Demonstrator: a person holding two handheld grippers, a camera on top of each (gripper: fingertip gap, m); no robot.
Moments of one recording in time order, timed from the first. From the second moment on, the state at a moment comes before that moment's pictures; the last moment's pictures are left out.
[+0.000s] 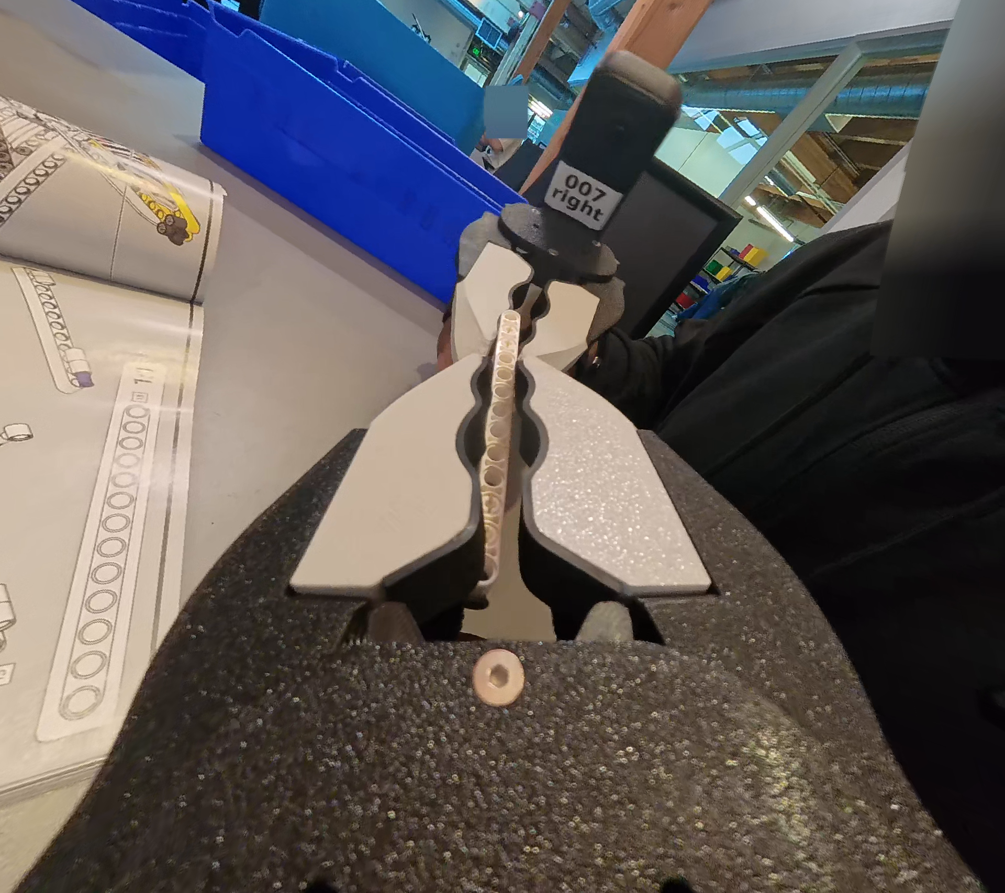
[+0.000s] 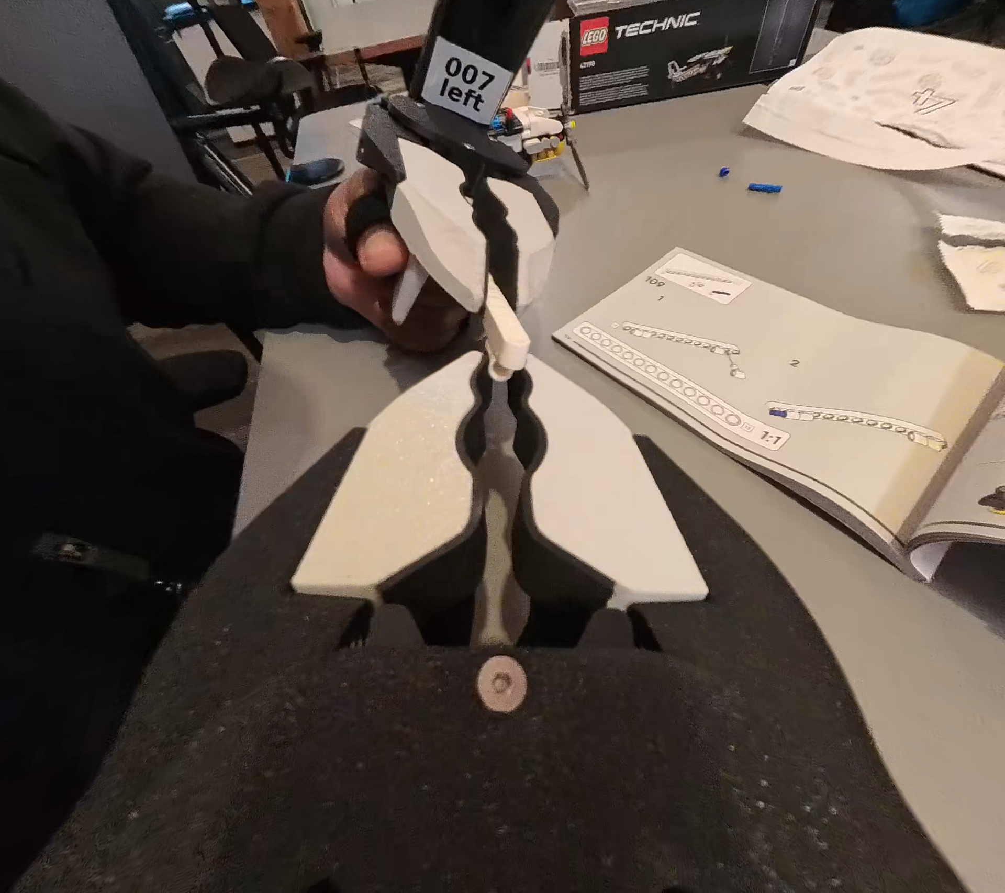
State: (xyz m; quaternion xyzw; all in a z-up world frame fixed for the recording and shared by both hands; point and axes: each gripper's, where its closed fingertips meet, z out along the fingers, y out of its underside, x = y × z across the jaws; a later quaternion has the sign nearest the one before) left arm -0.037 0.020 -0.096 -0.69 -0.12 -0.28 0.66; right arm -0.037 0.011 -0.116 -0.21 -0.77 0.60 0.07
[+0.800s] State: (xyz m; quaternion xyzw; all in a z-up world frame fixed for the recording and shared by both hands) left arm -0.039 0.011 -0.108 -0.76 -0.06 -0.16 0.63; right arm -0.035 0.012 -0.107 -0.25 -0.72 0.64 -0.01
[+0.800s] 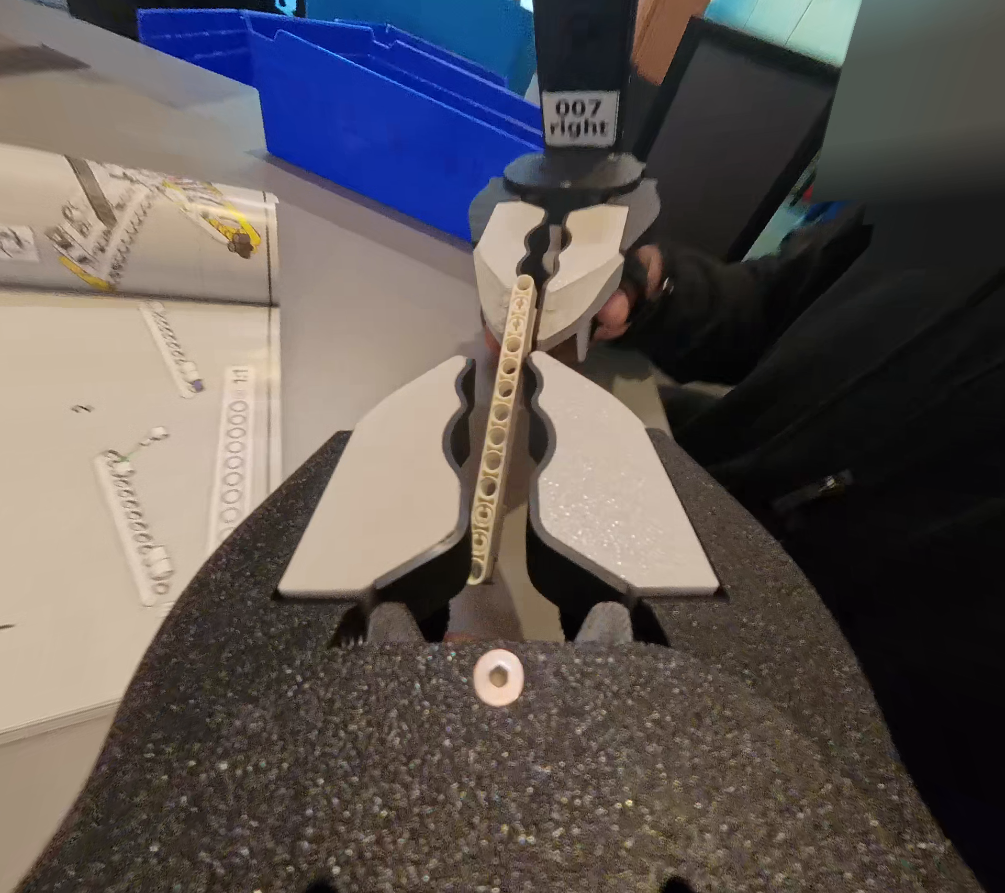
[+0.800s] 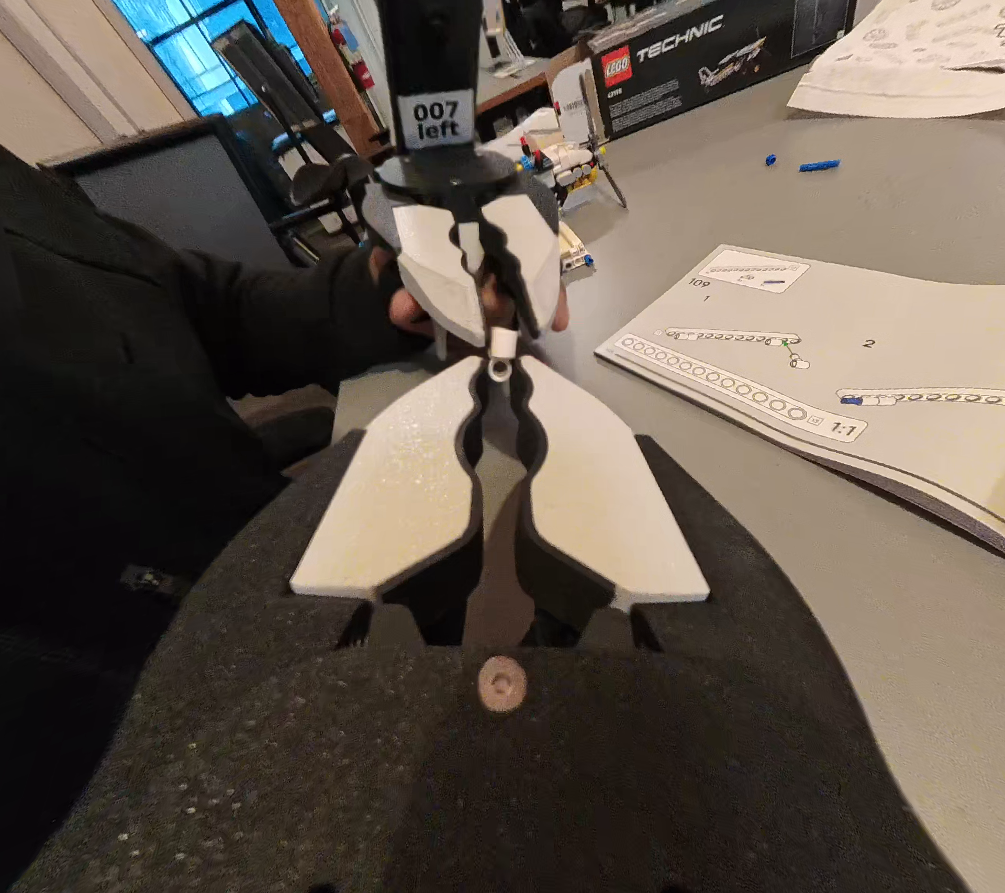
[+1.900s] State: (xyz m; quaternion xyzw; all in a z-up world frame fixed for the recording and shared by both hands) left arm -0.059 0.013 -0.122 -0.80 -0.04 0.04 0.59; right arm -0.050 0.044 -0.103 -0.27 -0.71 0.65 0.04
